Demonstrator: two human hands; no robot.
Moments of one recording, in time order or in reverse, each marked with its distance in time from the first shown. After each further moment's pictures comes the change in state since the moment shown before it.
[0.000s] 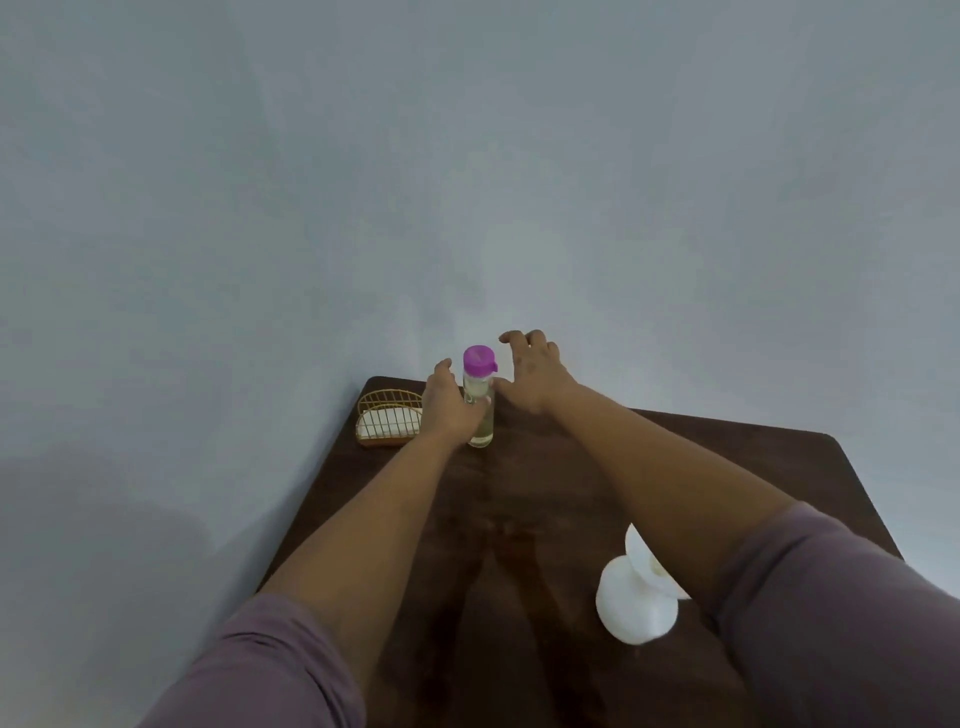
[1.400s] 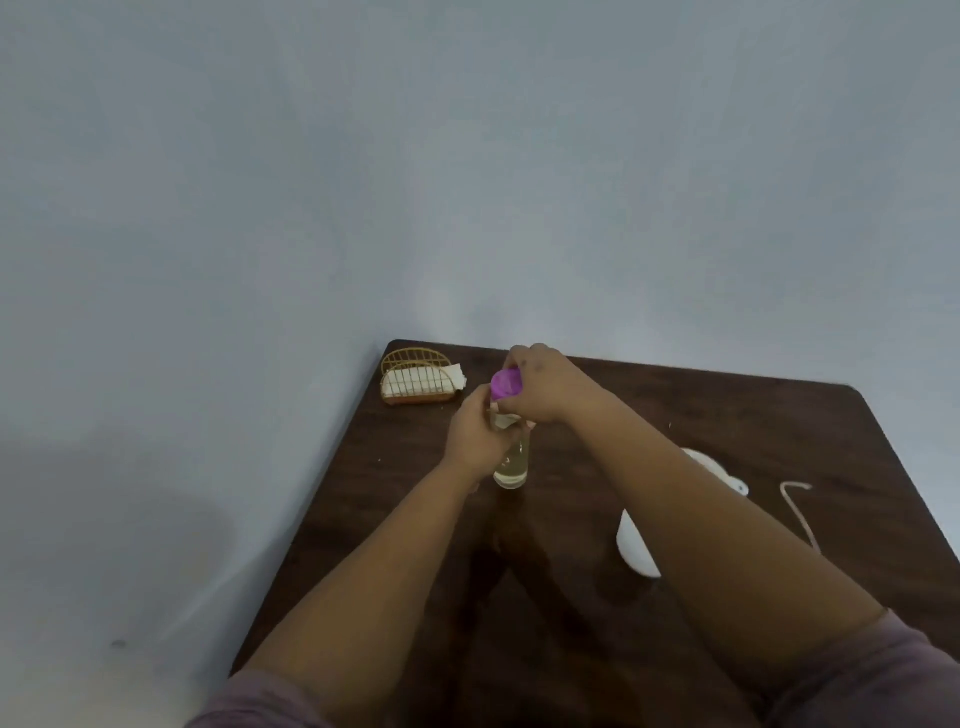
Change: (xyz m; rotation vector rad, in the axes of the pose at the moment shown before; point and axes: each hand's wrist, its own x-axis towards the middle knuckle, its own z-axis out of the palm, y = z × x) left_hand -0.097 -0.028 -0.007 -0.254 -0.203 0.054; right_hand -0.093 -0.043 -0.007 0.043 -0.175 -0.057
